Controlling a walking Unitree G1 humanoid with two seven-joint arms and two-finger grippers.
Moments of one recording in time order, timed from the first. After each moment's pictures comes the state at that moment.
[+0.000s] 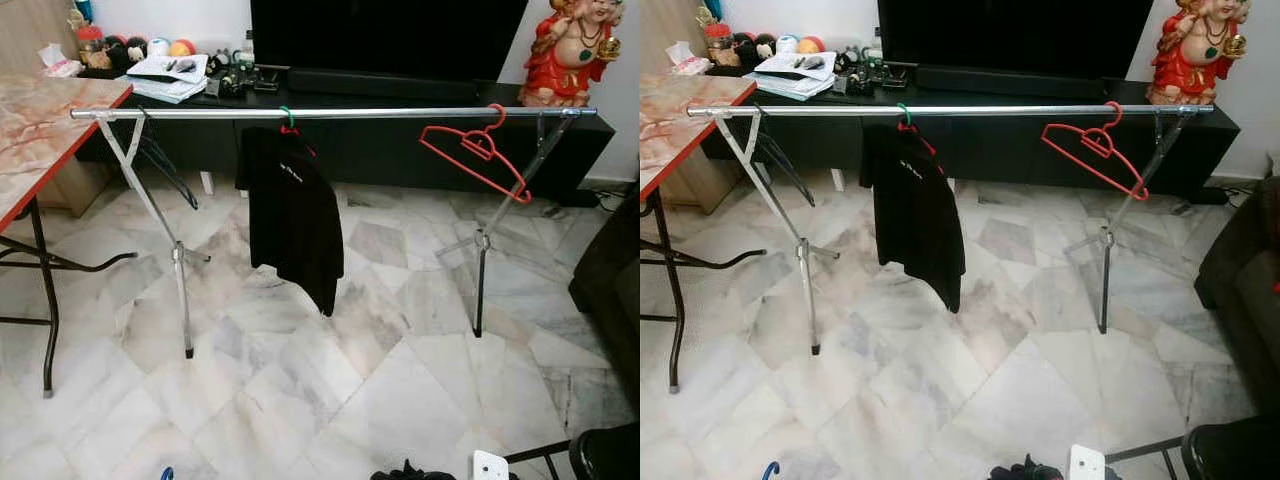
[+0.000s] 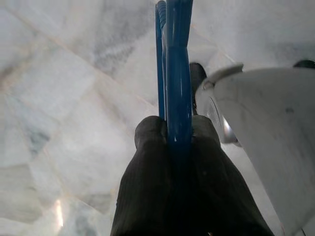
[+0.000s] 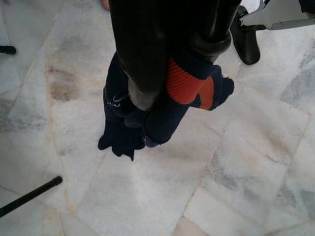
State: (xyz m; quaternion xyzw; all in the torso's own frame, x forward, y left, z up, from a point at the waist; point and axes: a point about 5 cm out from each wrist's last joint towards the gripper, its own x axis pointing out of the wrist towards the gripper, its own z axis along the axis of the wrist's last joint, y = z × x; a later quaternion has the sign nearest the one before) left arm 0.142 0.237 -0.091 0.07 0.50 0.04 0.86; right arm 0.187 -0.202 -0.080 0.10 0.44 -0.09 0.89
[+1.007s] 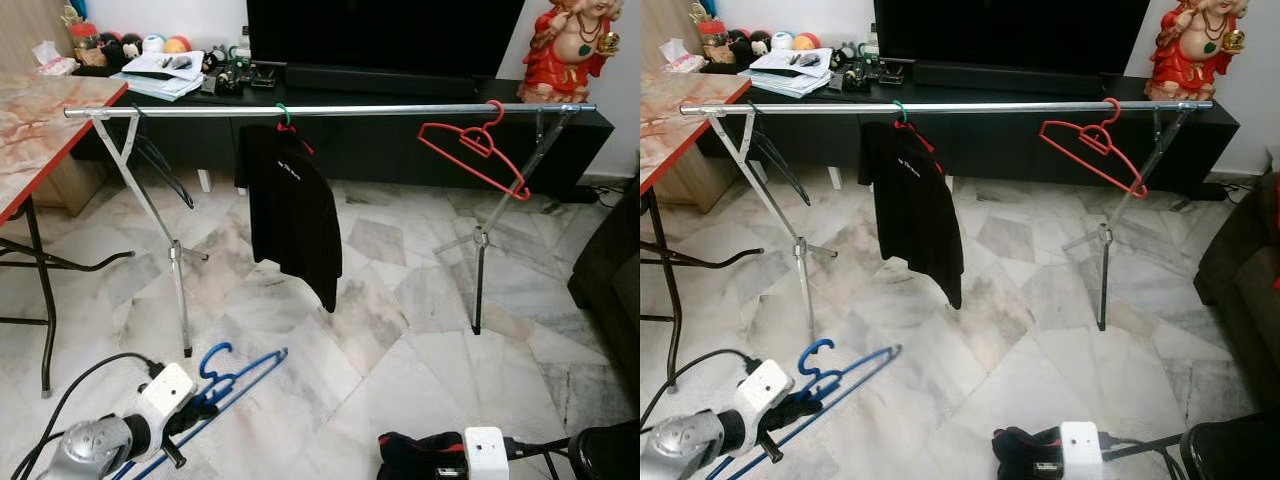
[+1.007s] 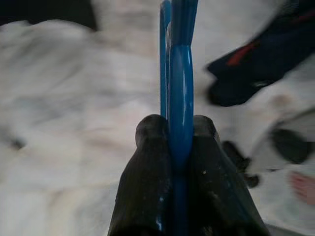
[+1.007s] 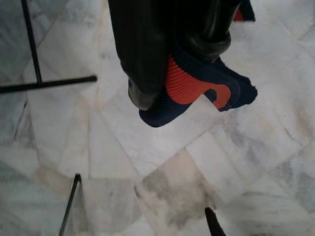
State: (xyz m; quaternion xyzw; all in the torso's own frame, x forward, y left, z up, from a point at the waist) left arm 0.252 0.223 0.045 0.16 0.25 -0.37 0.88; right arm 0.211 -0.212 -0.054 -0.09 0.30 -0.02 0.95
